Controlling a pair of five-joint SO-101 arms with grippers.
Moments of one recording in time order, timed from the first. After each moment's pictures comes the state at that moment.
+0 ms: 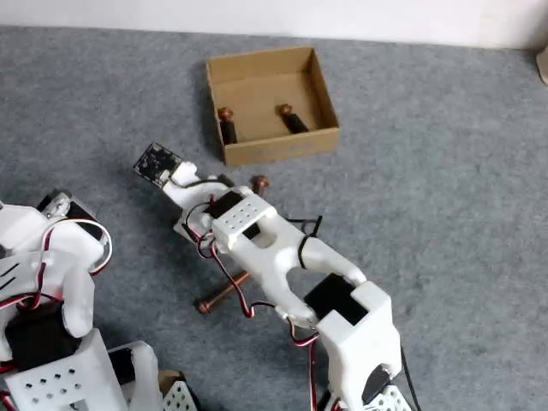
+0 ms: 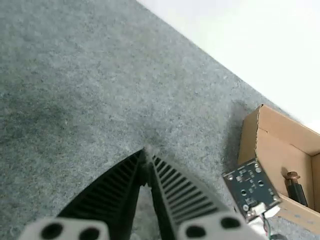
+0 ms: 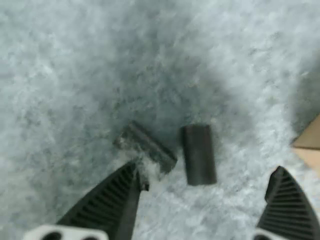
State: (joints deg) left arm -25.2 -68.8 41.1 66.9 26.8; right arm -46.0 25.4 9.1 35.4 20.2
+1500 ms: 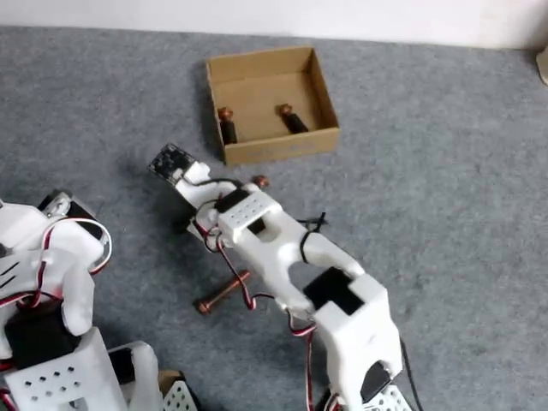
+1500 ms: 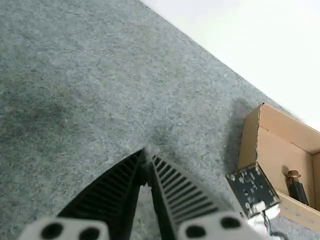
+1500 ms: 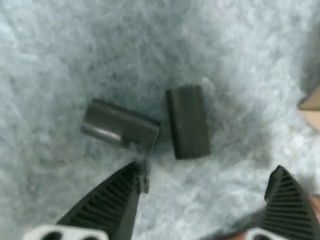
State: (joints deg) left arm -25.2 -68.4 41.1 66.9 26.7; right arm -43.5 25.4 7.0 37.8 18.9
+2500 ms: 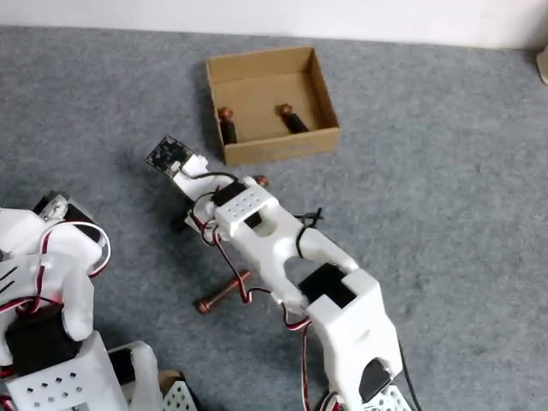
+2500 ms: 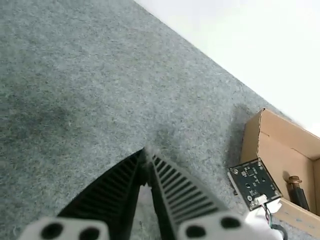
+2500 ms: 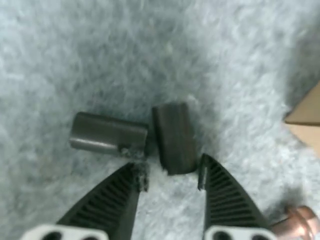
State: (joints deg) left arm -25.2 -69.2 41.3 66.9 26.8; right arm -43.5 27.9 2.8 39.7 18.9
